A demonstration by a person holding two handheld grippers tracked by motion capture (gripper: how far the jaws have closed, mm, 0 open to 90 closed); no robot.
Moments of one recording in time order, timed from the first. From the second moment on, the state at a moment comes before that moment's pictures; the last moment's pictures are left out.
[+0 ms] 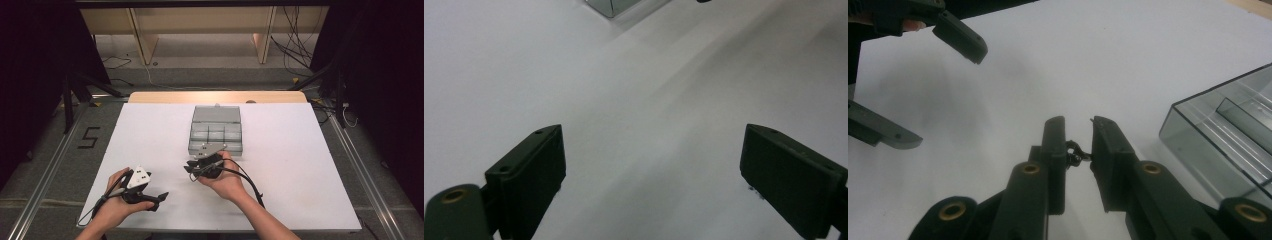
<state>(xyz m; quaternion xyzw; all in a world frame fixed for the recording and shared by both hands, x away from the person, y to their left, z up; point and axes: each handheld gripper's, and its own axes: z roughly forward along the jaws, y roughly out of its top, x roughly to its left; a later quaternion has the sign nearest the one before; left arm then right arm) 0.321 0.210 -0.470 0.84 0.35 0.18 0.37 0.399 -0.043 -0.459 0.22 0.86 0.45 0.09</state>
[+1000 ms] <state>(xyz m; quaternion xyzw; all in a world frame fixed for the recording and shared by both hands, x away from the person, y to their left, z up) 0.322 0.211 -0.469 0.84 0.35 0.18 0.37 0.415 -0.064 -0.448 0.24 0.85 0.46 0.11</state>
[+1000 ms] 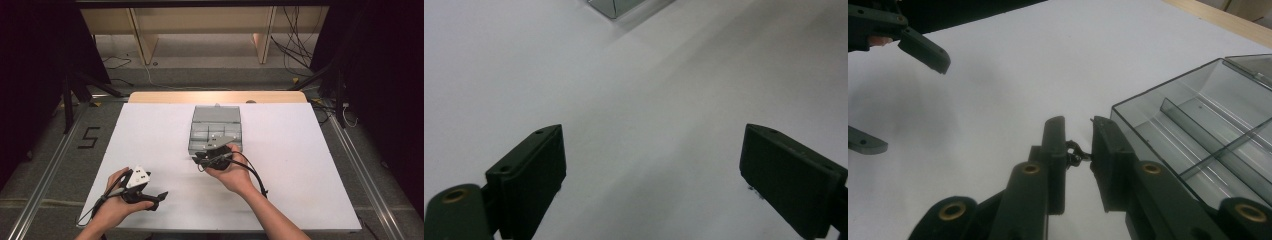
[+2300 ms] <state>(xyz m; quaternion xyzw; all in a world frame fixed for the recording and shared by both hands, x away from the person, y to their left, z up) 0.322 0.211 -0.468 0.84 0.35 0.19 0.37 0.438 -0.096 -0.435 0.28 0.83 0.45 0.14</state>
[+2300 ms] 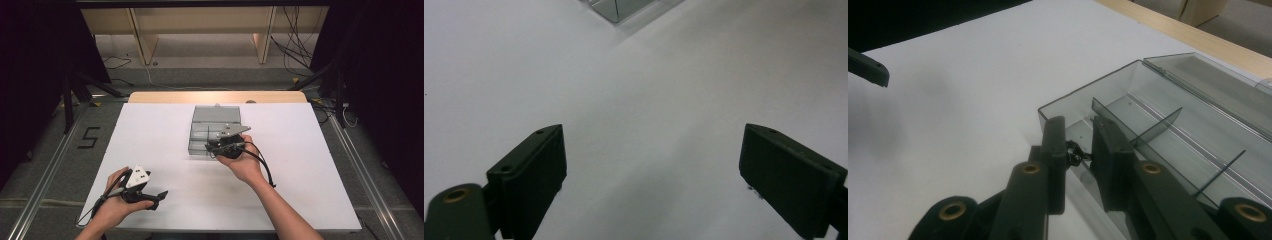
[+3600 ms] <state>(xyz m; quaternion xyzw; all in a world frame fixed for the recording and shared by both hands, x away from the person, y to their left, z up) 0.322 0.211 -0.468 0.84 0.35 0.18 0.37 0.456 -0.119 -0.434 0.32 0.83 0.44 0.16</state>
